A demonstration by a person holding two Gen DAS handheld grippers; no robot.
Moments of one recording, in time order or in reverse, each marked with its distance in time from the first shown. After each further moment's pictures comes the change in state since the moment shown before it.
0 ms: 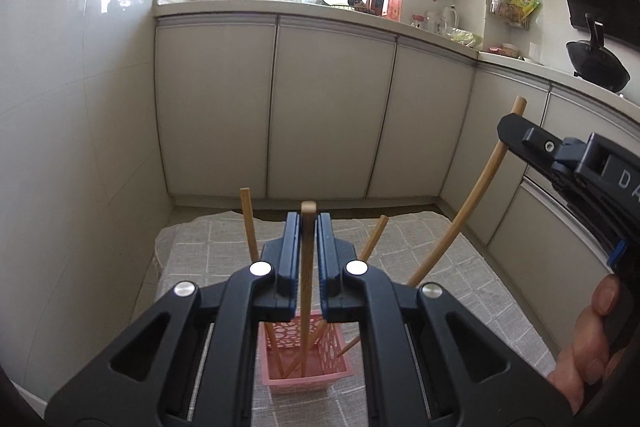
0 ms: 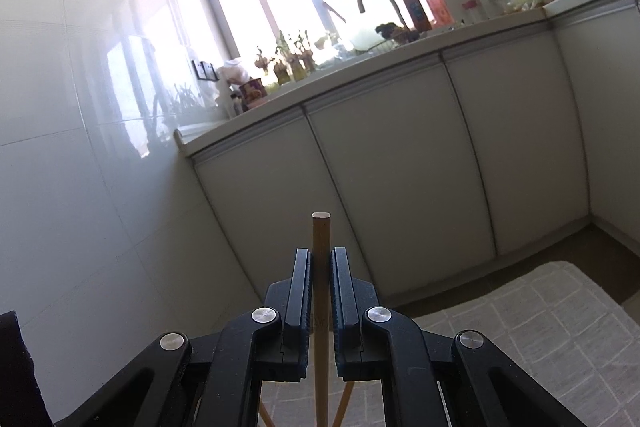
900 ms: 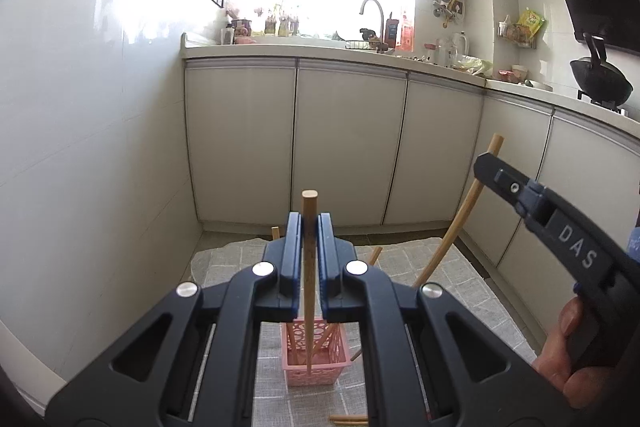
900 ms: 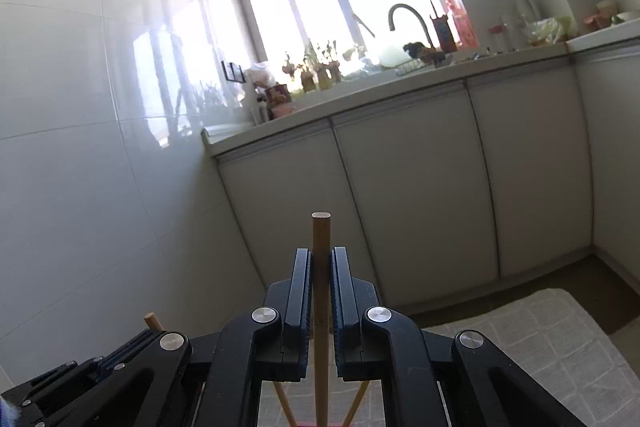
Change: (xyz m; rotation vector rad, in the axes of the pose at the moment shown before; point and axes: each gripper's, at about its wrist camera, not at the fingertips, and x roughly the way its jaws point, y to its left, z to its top) left arm -0.068 -0.019 0.019 0.032 -0.109 0.108; right arm -0.034 0.032 0.015 -0.085 -0.015 0.032
